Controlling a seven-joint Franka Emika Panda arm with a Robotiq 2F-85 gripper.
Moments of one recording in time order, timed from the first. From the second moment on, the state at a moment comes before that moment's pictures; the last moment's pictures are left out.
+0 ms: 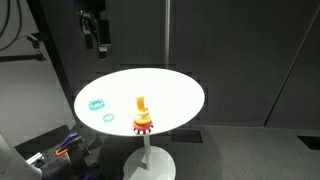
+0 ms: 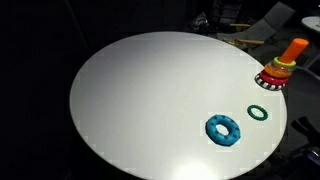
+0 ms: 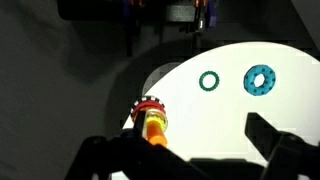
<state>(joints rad) -0.04 -0.65 -0.20 -2.35 0.01 1.60 -0.16</state>
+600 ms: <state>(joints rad) -0.05 -0.65 -0.20 -2.36 0.01 1.60 -0.16</state>
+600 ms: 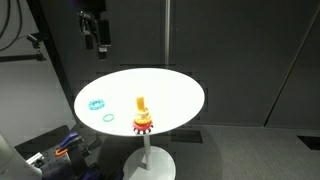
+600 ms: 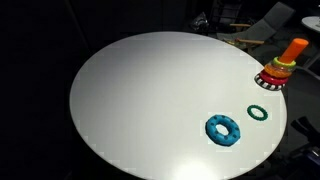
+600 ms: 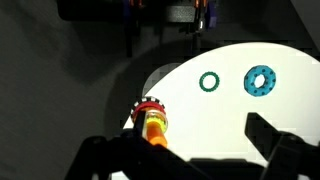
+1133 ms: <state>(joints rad) -0.05 -0.61 -0.19 -2.39 0.01 1.69 -0.16</state>
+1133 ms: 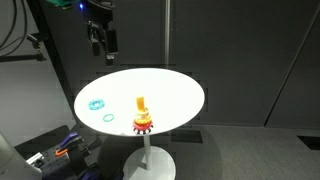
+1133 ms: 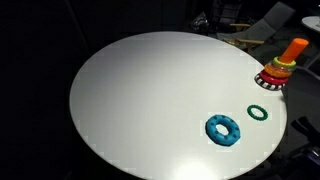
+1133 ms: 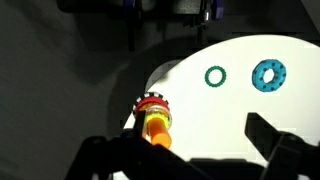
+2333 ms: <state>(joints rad) -0.10 -0.54 -0.17 -2.63 -0.03 2.06 -0.16</state>
